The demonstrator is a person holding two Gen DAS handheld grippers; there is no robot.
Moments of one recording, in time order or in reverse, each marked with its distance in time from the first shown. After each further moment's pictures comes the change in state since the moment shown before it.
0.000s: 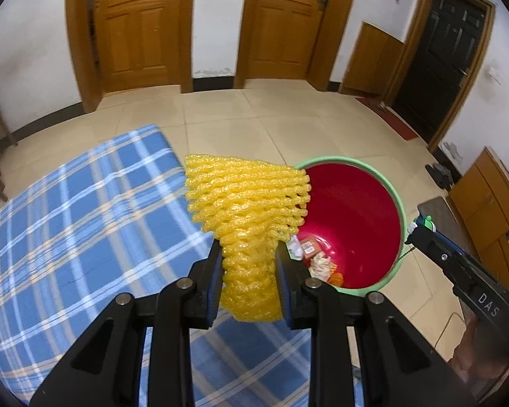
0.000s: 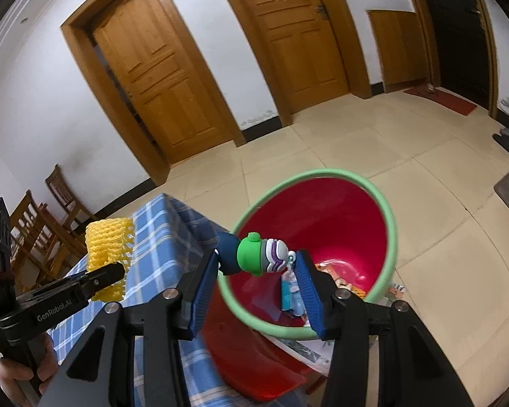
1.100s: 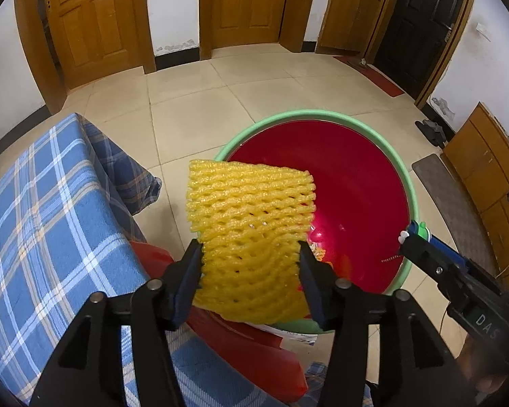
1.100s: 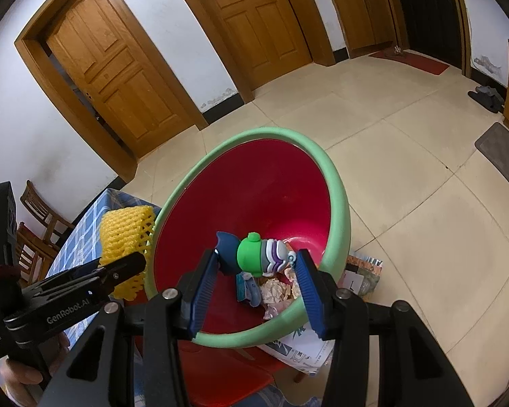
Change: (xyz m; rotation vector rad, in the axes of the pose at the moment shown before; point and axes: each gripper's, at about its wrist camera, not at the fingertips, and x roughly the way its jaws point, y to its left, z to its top) left arm 0.098 -0.058 0.004 0.111 0.133 -0.040; right arm 0.048 -0.063 -0.006 0.120 0.092 -0.081
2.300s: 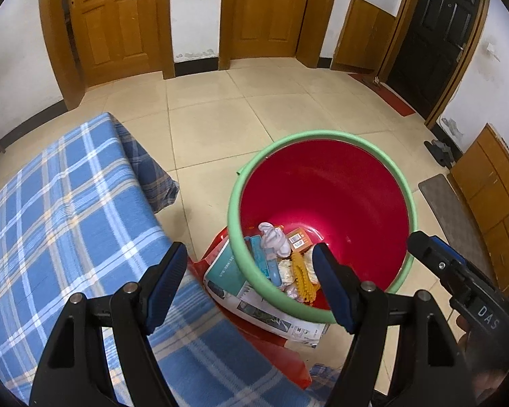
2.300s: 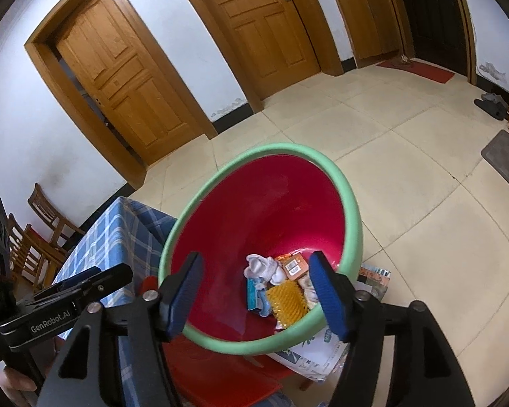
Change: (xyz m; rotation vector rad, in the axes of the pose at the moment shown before) left arm -0.036 0.016 -0.006 -0.069 -0.059 0.038; right arm -0.017 0.016 0.002 -0.028 -0.050 0.045
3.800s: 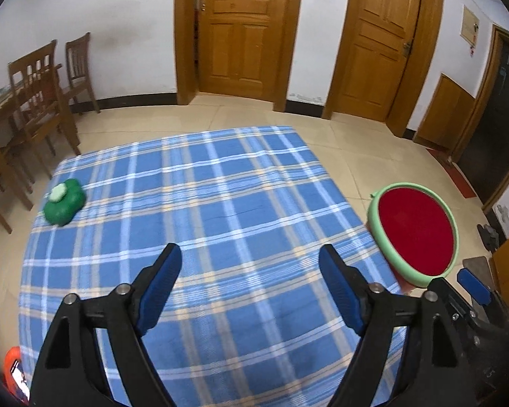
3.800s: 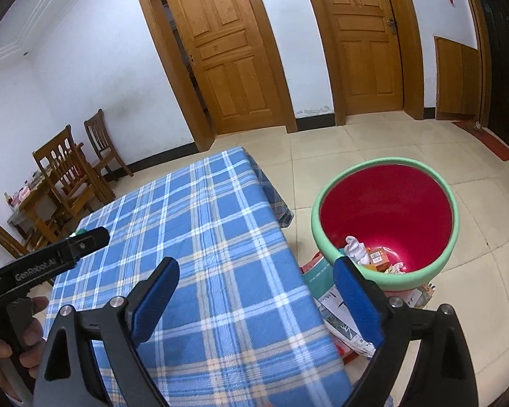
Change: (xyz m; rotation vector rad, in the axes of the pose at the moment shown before) left arm -0.165 0.146 -0.117 -0.318 -0.203 0.285; right arm -0.060 0.164 -0.094 -0.361 0.008 0.153
